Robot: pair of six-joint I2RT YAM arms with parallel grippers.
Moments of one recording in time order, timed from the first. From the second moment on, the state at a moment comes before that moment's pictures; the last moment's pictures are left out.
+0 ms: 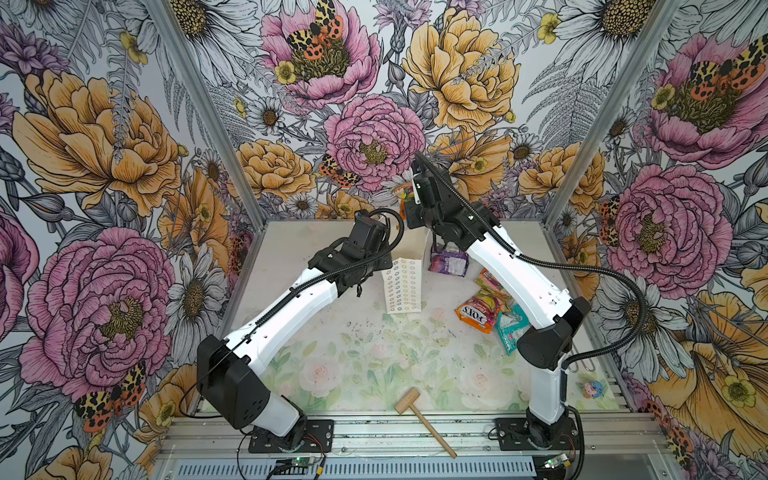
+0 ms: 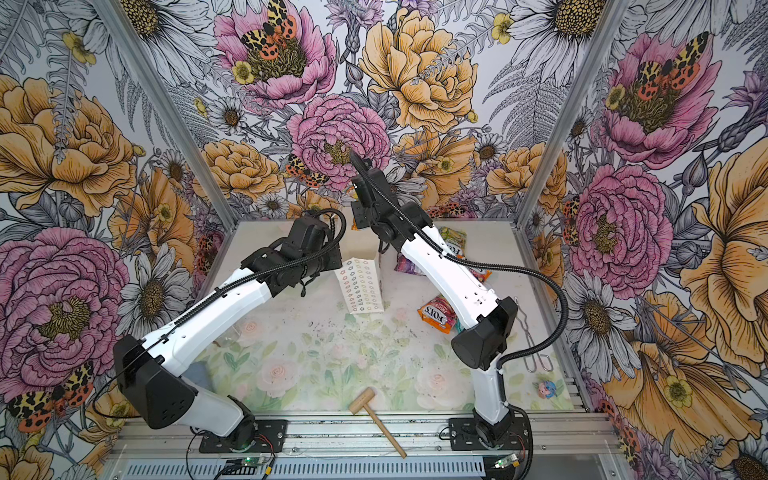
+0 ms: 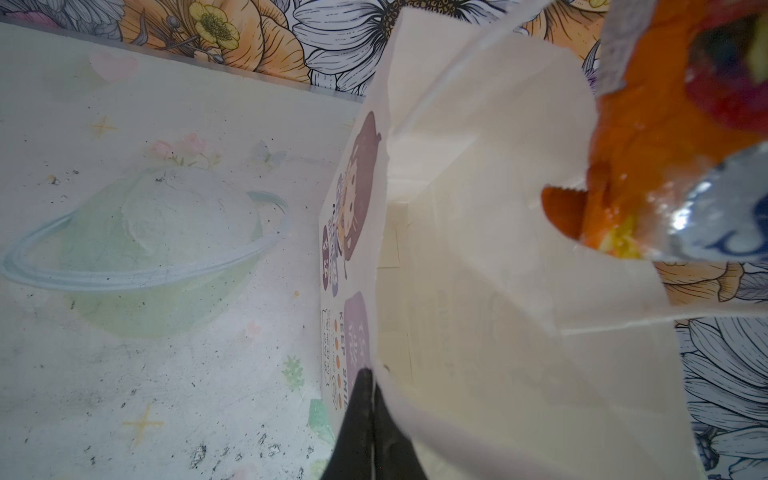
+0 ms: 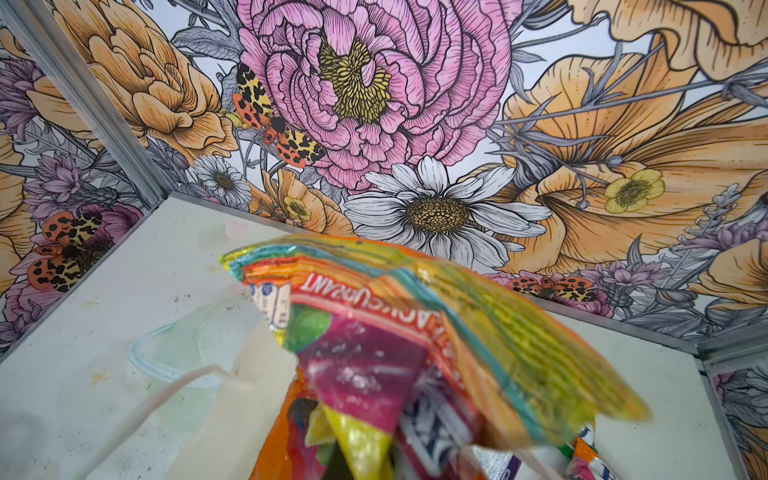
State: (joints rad) left arm -0.63 1.50 1.47 -0.67 -0.25 -0.61; right arm 0.69 1.97 2.29 -0.87 0.37 0.14
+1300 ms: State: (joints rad) left arm -0.66 1.50 1.47 -0.66 -0.28 -0.66; right arm 0.71 1.93 2.13 -0.89 0.29 0.31
